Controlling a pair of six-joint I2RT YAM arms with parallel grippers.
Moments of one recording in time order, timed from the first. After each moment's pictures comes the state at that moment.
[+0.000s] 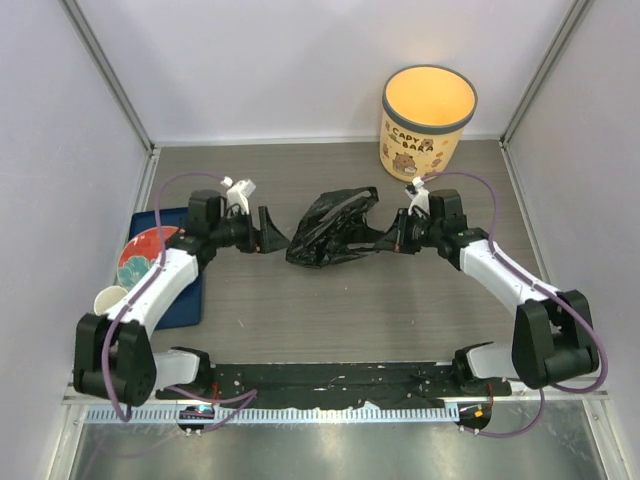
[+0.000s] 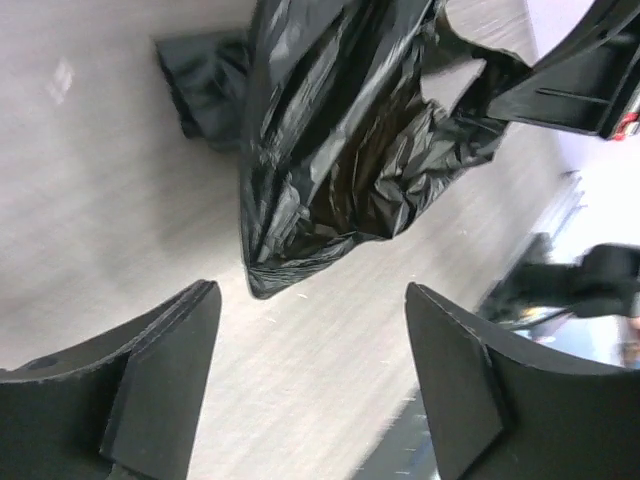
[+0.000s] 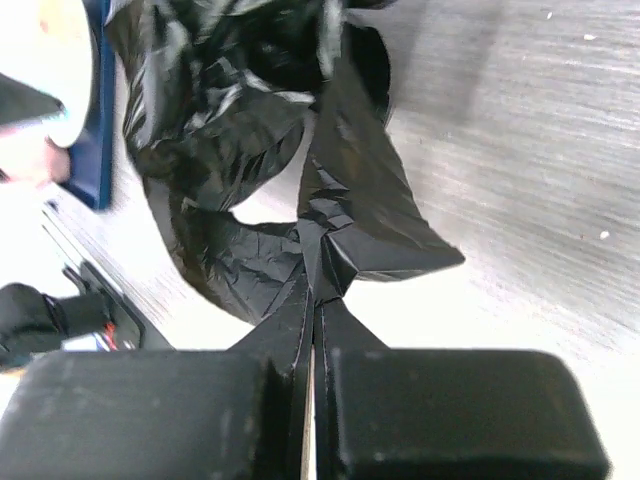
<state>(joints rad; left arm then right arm) -0.21 1.31 0.75 -0.09 0.70 -0.49 0.24 1.38 0.79 -0.11 -0.56 0.49</state>
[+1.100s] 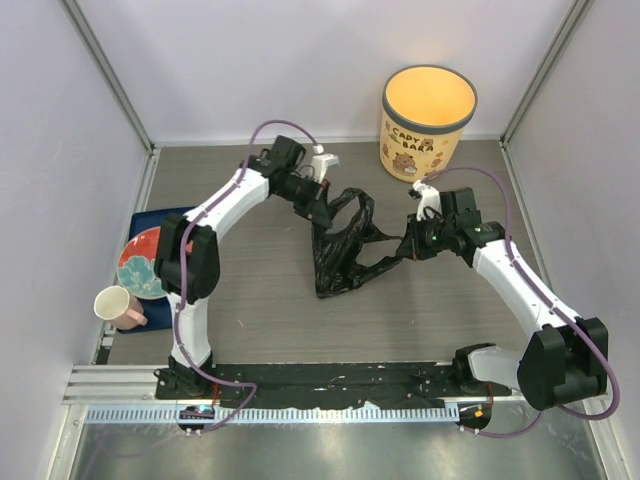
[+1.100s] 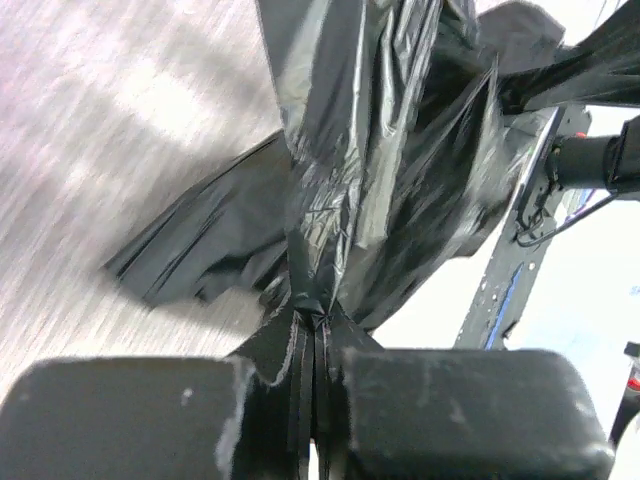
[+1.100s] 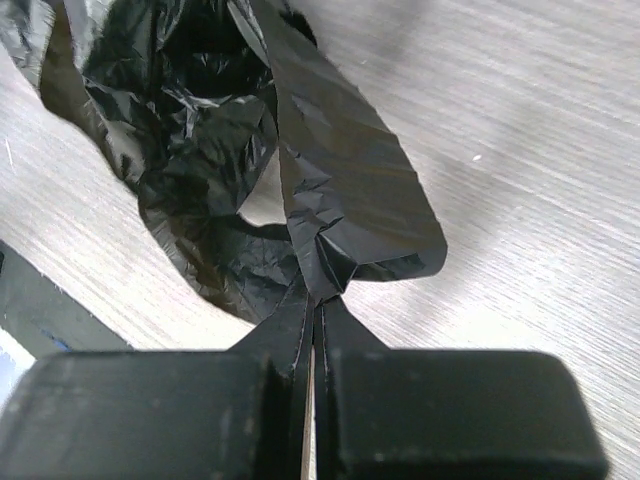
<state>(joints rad) -0.49 2.02 1.75 -0.76 0.75 0.10 0.22 1.23 0.90 -0.56 -0.45 0.05</state>
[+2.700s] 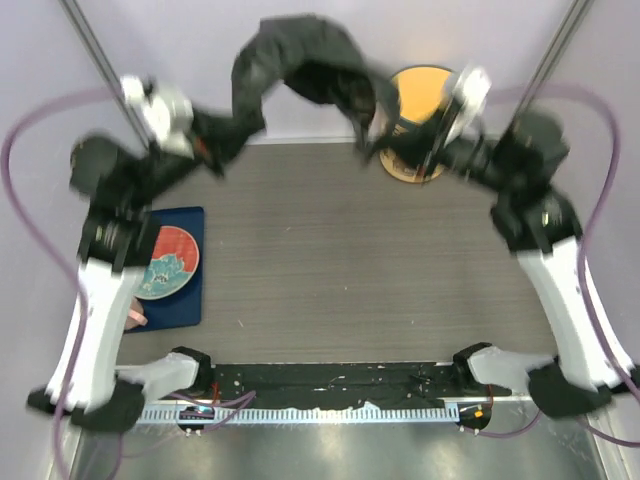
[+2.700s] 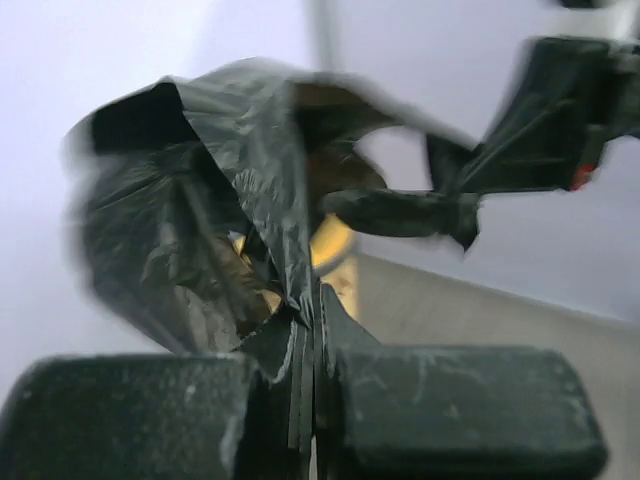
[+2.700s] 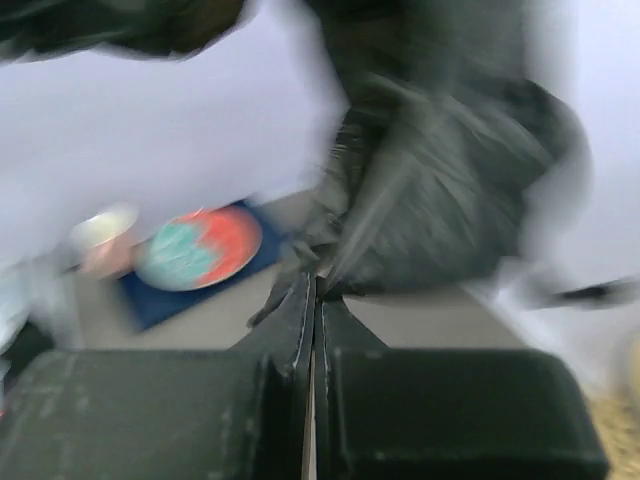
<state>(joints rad) -0.22 1.35 1.83 -0.16 0.64 -0.14 0.25 1.39 1.90 -0.35 -0.62 0.08</state>
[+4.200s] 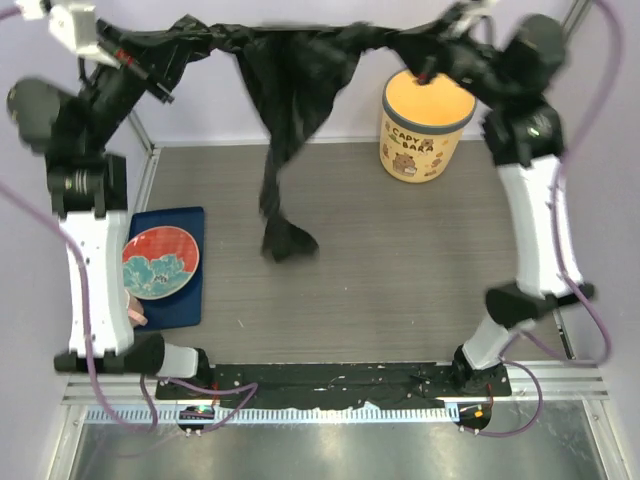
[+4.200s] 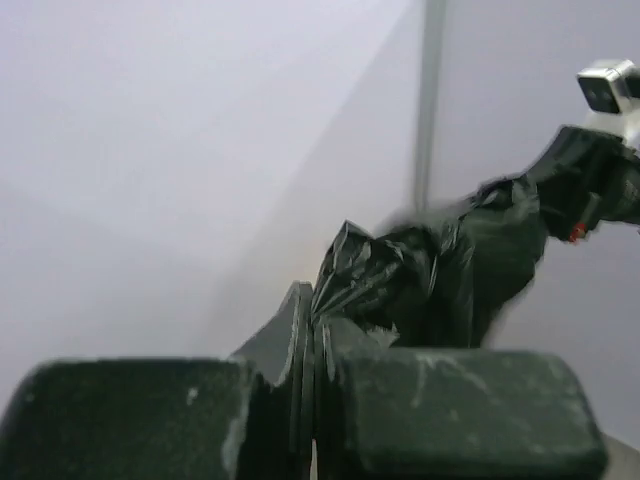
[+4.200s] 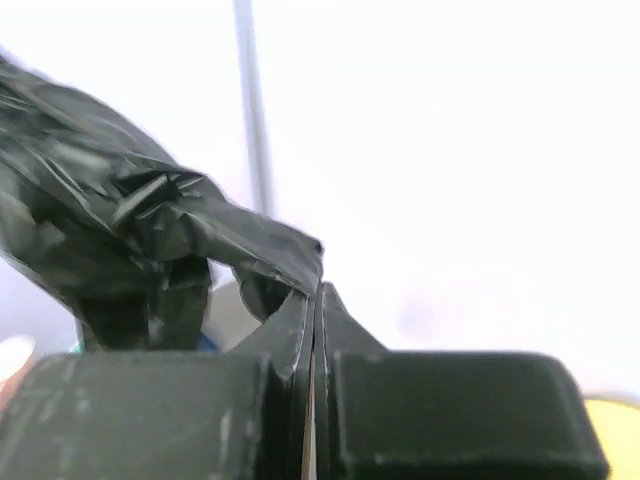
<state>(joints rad) -0.03 1.46 2.06 -0.15 0.72 -0.32 0.35 1.77 2.44 -0.57 -0.58 0.08</state>
